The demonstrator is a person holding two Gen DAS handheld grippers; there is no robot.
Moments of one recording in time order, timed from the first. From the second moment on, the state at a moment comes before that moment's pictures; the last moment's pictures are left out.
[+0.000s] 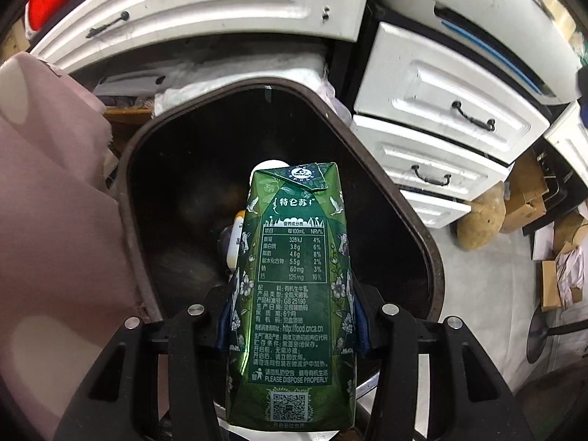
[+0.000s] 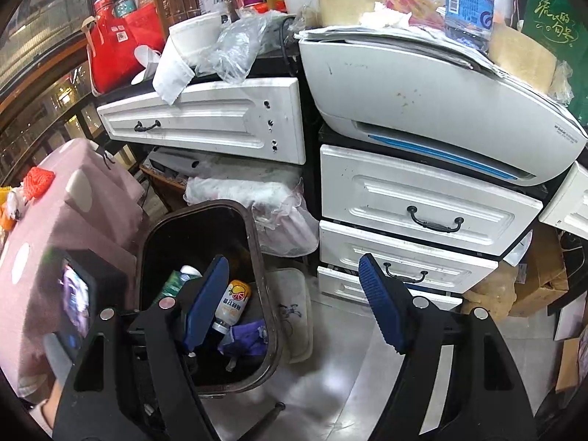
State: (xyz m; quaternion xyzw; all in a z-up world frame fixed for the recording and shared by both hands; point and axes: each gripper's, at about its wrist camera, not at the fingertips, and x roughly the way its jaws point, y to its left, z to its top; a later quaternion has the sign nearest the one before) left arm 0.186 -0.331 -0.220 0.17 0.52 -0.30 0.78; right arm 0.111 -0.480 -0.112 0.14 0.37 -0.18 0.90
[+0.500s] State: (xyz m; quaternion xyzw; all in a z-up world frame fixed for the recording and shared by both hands) left arm 0.152 -0.317 -0.163 0.13 0.48 -0.34 0.80; right arm 0.103 -0.478 -0.082 0.14 0.33 -0.18 0.92
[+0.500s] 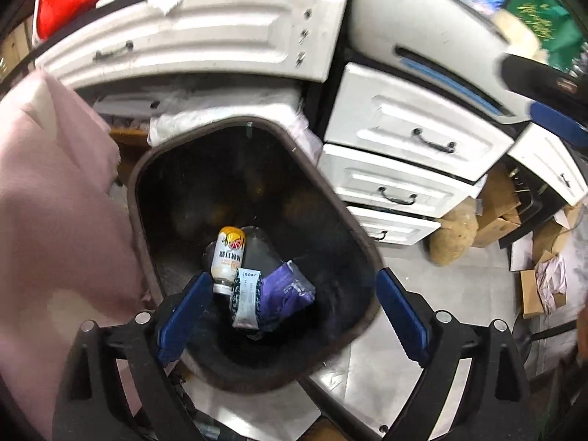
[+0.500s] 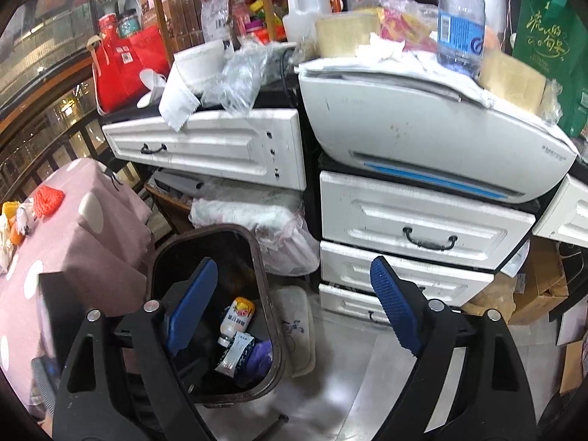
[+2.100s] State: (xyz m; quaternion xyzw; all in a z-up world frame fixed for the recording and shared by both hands) left arm 0.258 0.046 -0.046 0.02 0.37 0.03 0.93; right arm 0.216 -0.218 -0.033 0.03 0.33 0.15 0.93
